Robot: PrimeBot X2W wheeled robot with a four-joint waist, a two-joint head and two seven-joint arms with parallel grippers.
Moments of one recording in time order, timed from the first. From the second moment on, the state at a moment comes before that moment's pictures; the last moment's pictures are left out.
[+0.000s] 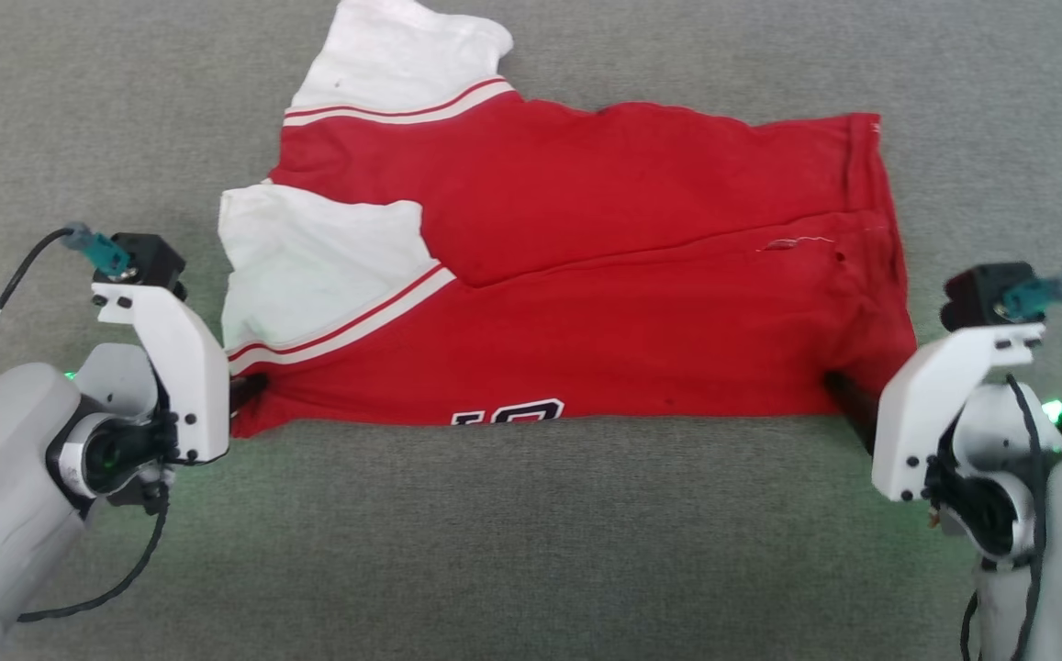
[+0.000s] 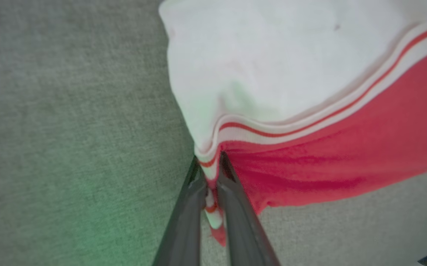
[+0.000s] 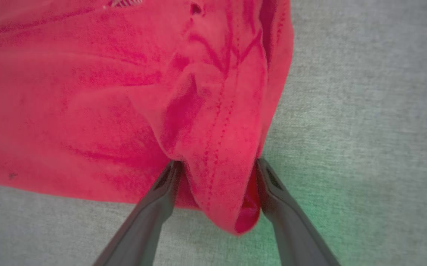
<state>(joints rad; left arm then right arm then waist) -0.82 0.76 -1.02 0.46 -1.30 0.07 0.55 -0.30 -0.05 -0.12 -0.01 0.24 0.13 0.91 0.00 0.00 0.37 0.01</state>
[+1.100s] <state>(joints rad) -0.68 0.90 -1.07 0.06 -1.32 0.26 0.65 -0.16 -0.21 -0.14 -0.19 0.37 0.13 1.38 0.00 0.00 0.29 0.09</state>
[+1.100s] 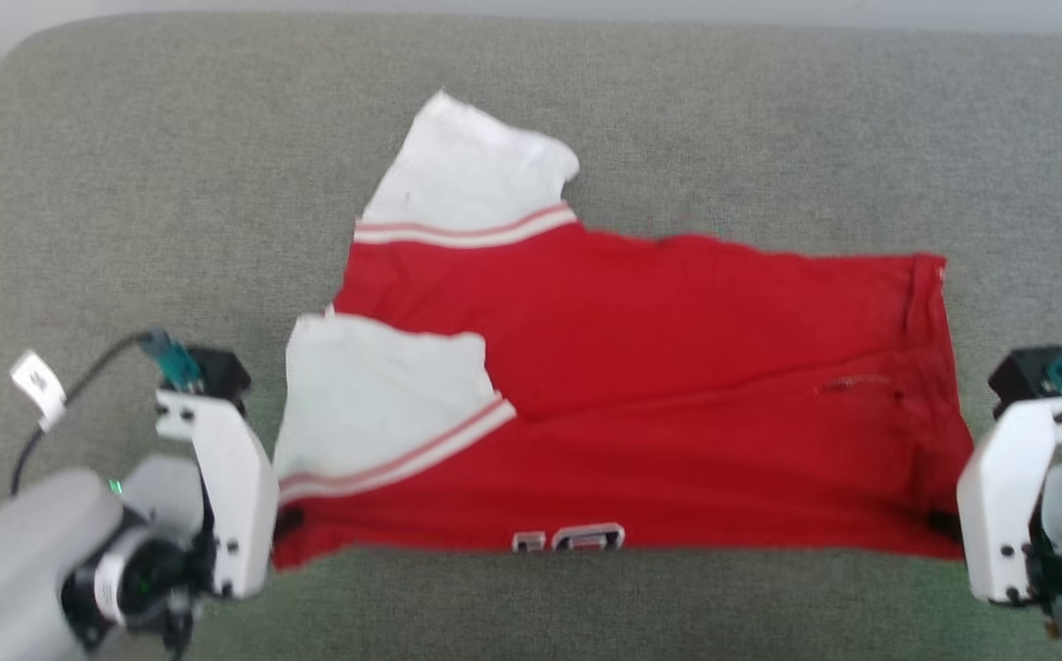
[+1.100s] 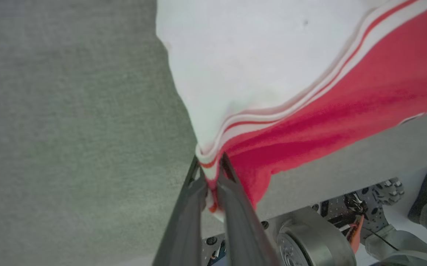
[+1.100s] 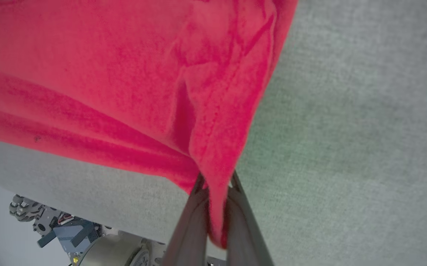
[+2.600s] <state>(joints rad) -0.96 0.78 -0.93 0.40 -1.20 0.07 0.38 -0.23 -0.07 -0.02 -0.11 0.17 0.13 0.37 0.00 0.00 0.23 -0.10</state>
